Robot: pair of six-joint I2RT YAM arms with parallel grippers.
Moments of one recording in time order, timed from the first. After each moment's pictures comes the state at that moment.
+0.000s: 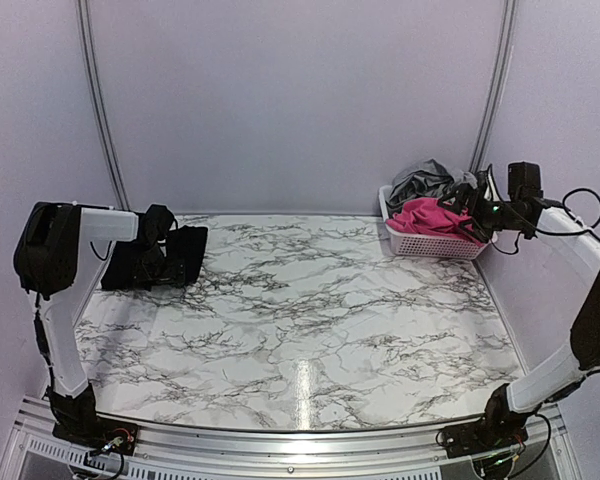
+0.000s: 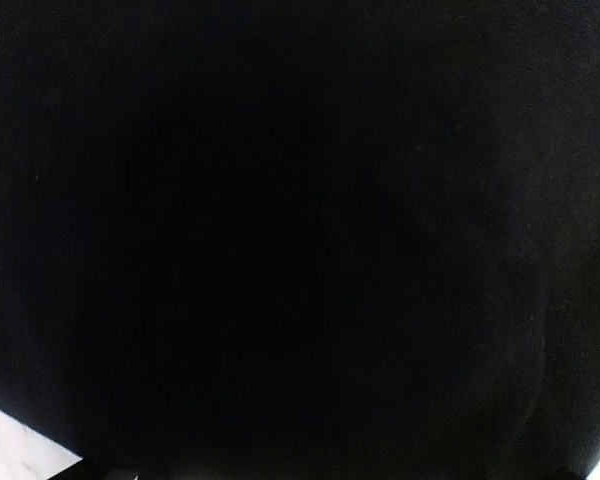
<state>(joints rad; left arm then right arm) -0.19 2.00 1.36 -0.69 -0.11 -0.39 -0.10 1.41 1.23 -0.46 -0.58 0.43</state>
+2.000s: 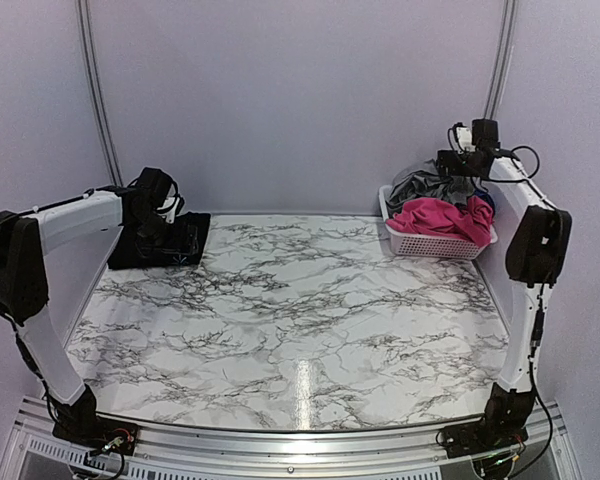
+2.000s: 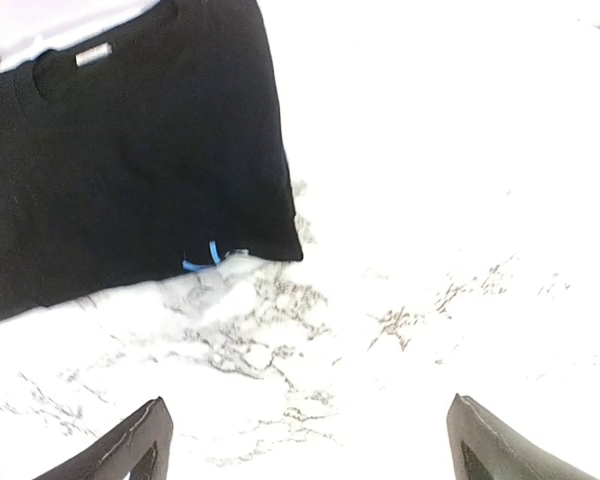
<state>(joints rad) -0.30 1.75 1.40 -0.66 -0.02 -0.16 -0.09 2.19 2.26 -0.54 -0.08 -0.08</state>
